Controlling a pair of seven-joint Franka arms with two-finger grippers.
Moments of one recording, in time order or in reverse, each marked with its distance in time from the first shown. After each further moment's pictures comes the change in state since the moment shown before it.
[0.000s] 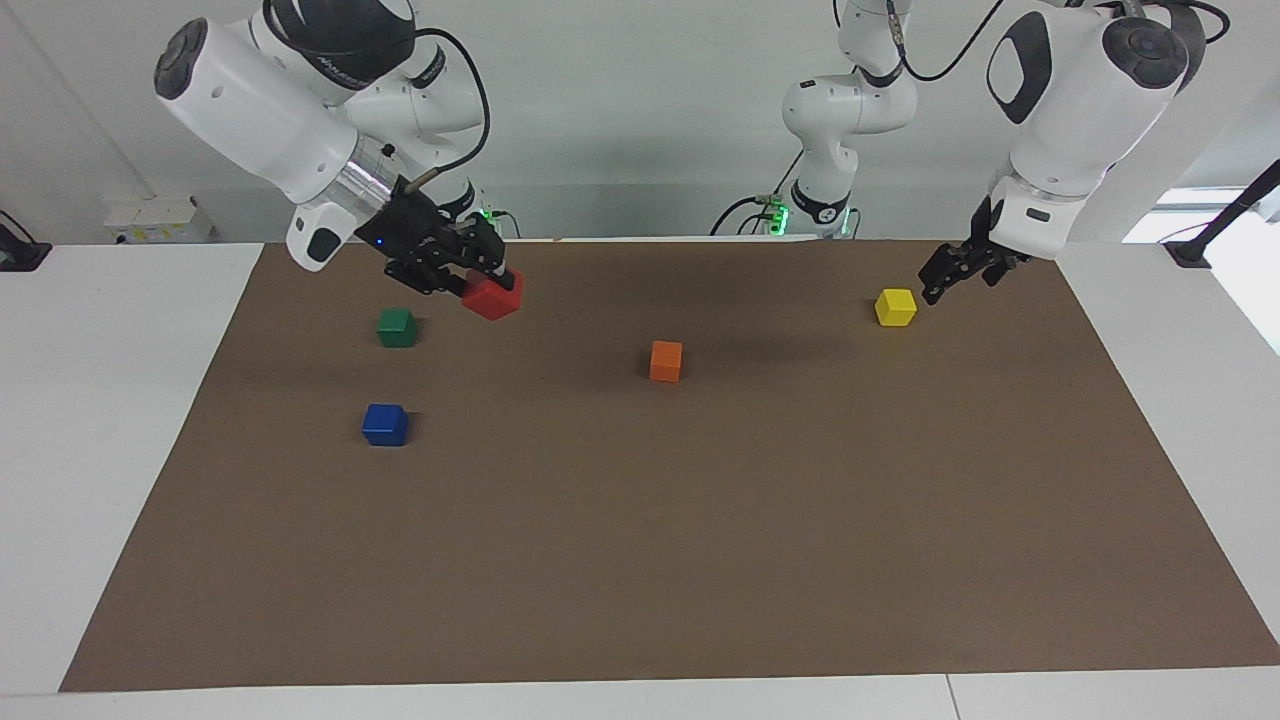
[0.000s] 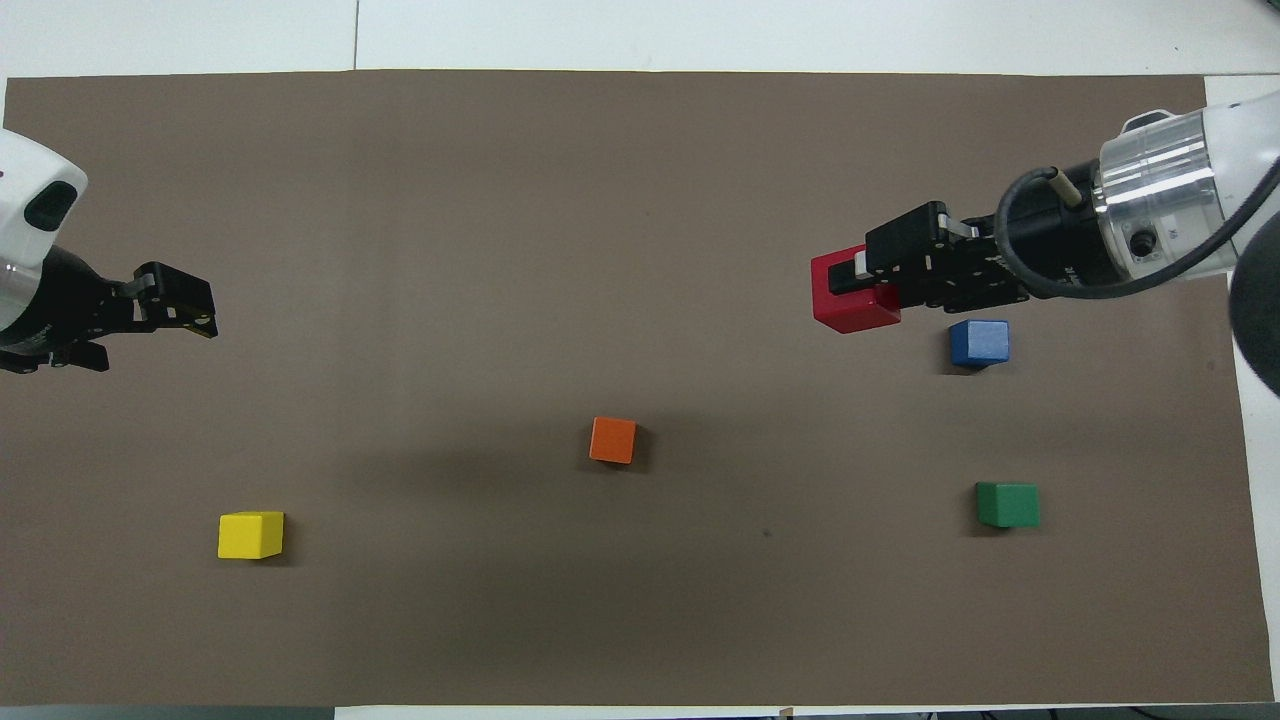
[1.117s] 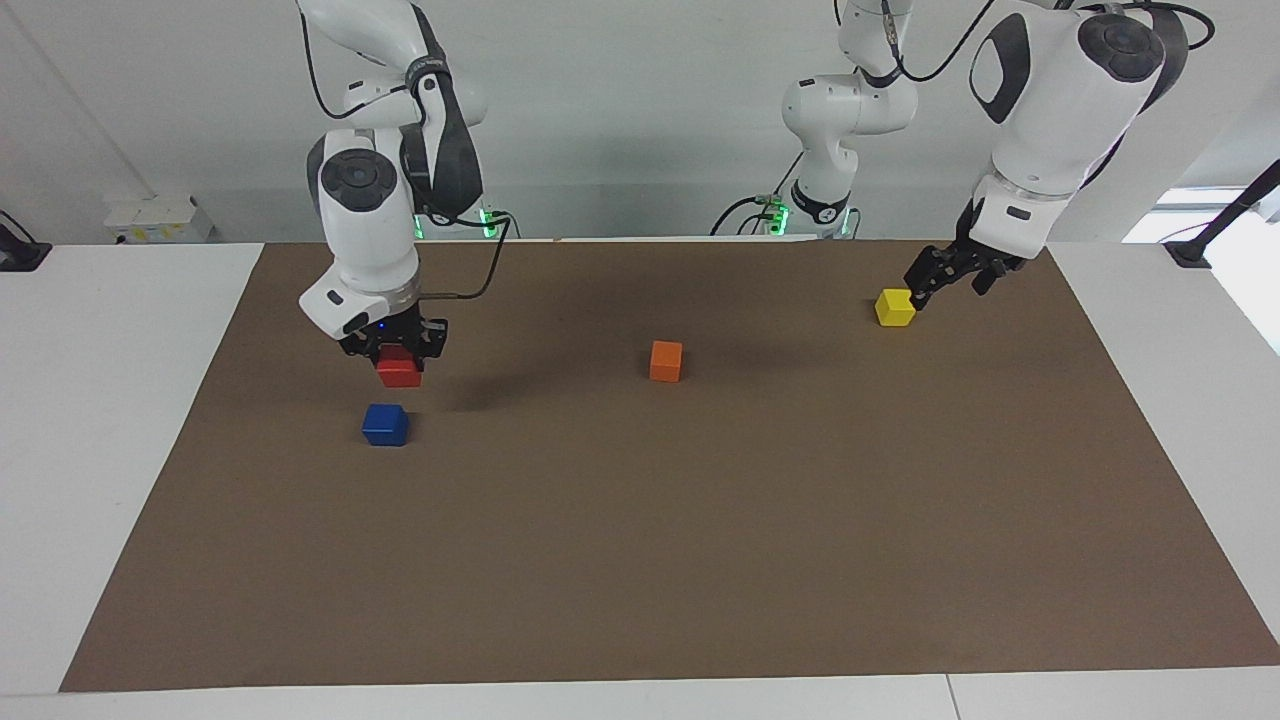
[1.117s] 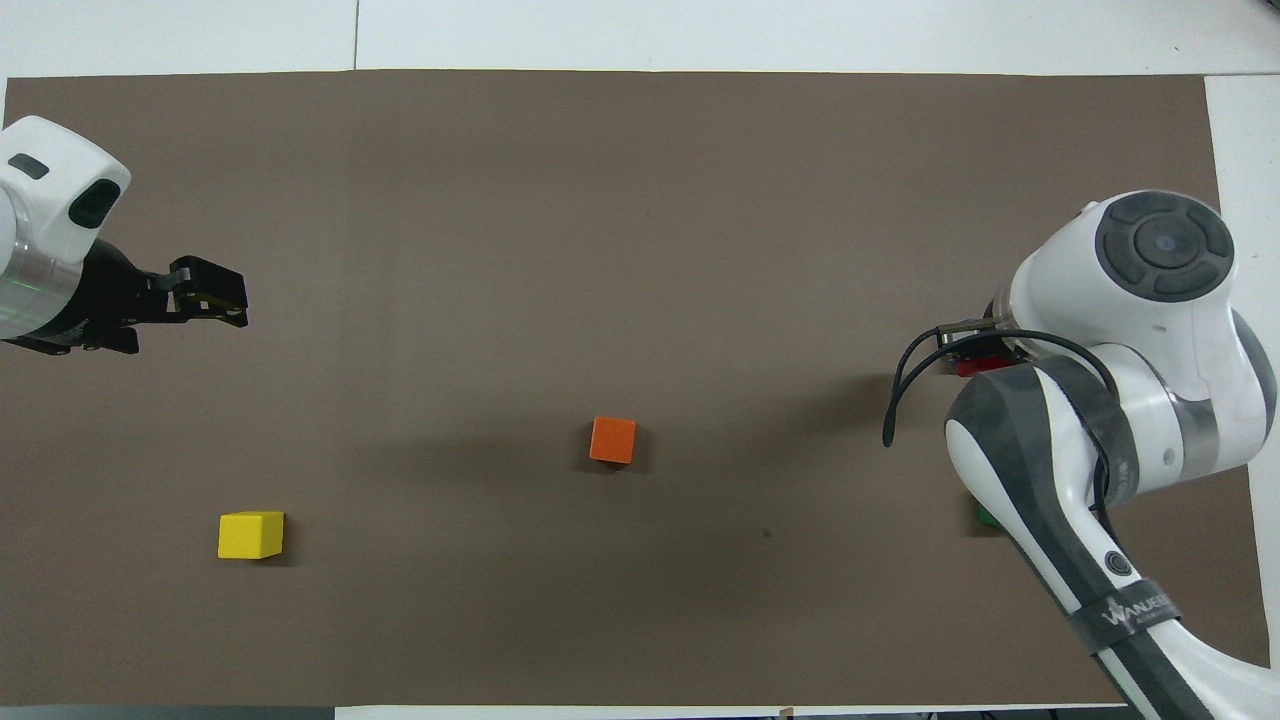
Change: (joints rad) left arm -0.048 0.002 0.014 -0.001 0.000 0.046 0.028; right arm 0.005 -0.019 -0.001 -0.461 -0.680 0.358 0.029
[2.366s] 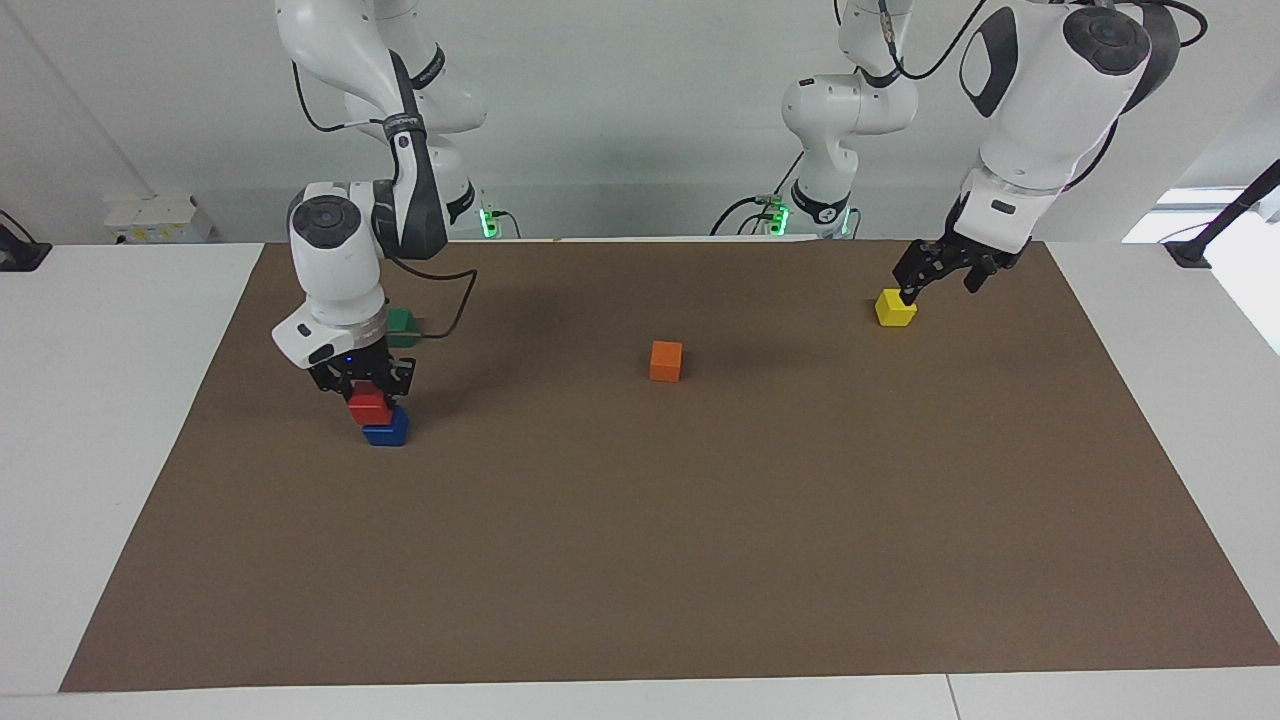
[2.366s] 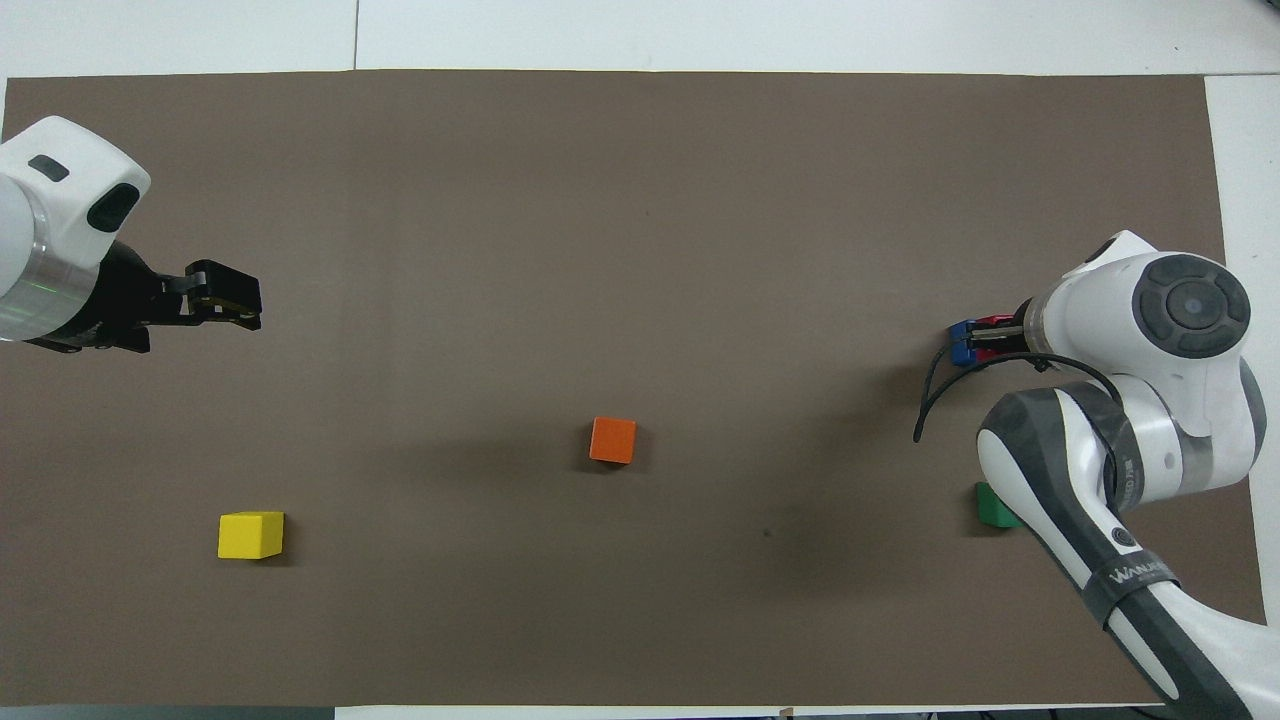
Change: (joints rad) left arm -0.013 -0.004 -0.011 0.009 0.000 -0.006 0.008; right arm -0.107 0.028 -0.002 -0.137 -0.013 0.314 0.004
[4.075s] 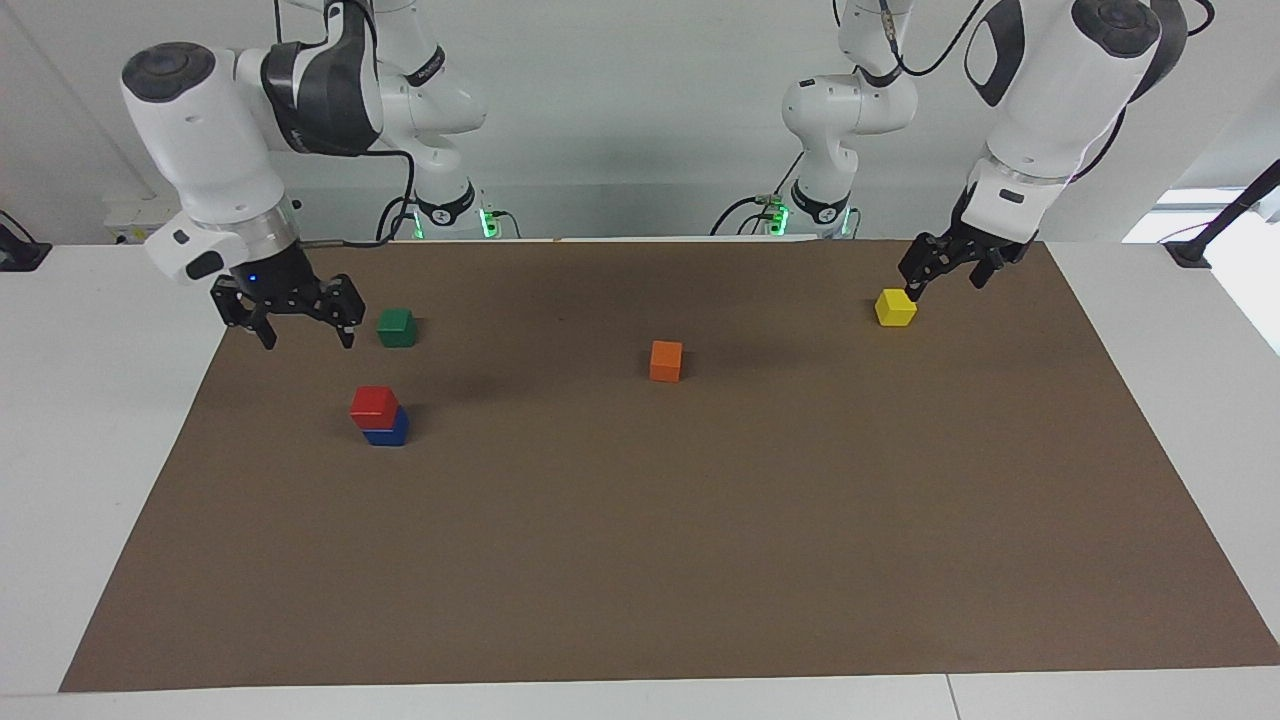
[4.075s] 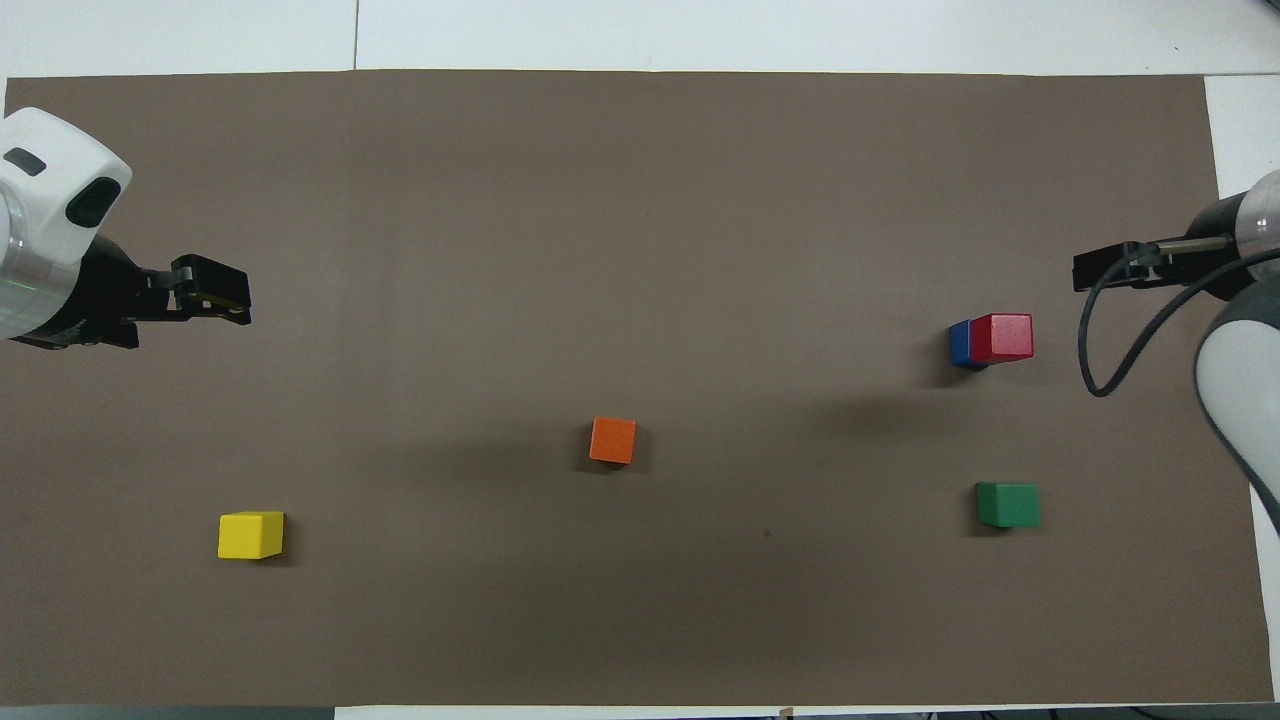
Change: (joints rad) left arm 0.031 -0.006 -0.028 0.016 0.000 -0.004 0.000; right arm -0.039 -0.075 -0.006 0.474 0.191 -0.577 -0.224
